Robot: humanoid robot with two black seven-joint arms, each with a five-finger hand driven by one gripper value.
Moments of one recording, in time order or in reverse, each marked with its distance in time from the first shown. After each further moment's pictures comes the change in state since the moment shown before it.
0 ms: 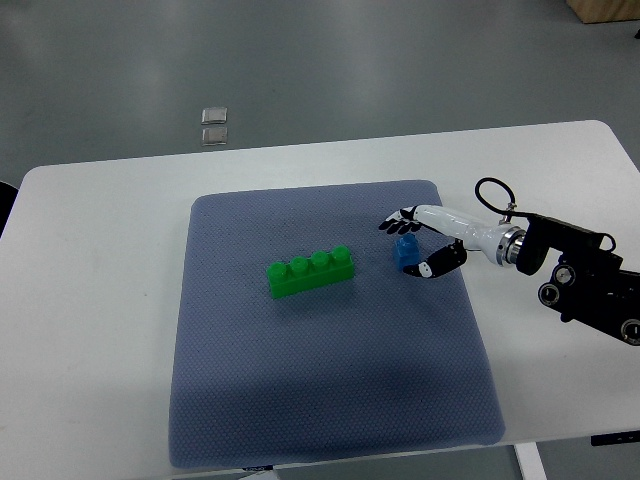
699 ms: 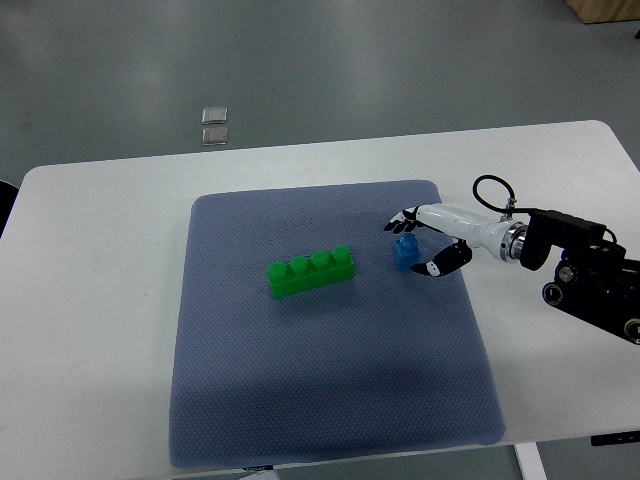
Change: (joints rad) left arm 0.000 0.000 0.000 0.000 0.000 0.000 0.000; right arm 0.034 -0.016 -0.040 -0.004 -0.103 -0.006 0.000
